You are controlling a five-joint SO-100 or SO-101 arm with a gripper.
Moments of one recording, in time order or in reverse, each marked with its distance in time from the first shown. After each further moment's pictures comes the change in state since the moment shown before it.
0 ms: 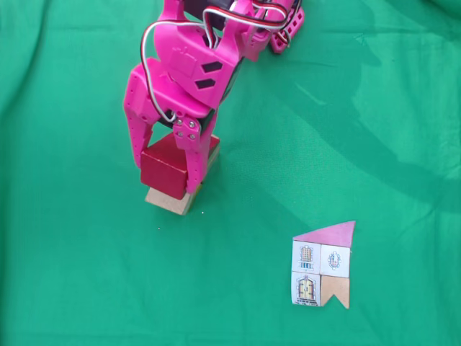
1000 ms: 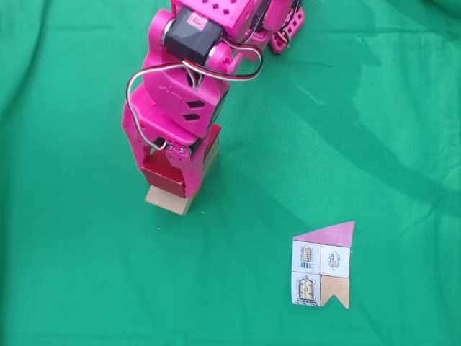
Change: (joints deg) arm 0.6 -9.8 0.0 0.0 0.3
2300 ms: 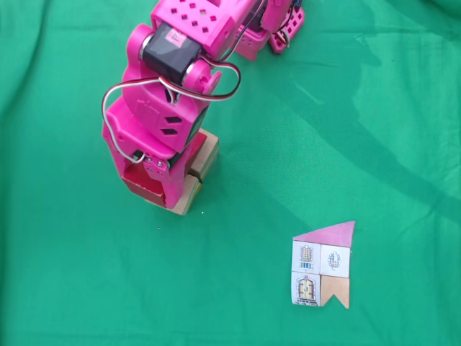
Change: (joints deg) arm 2.4 -8.5 -8.1 0.0 0.1
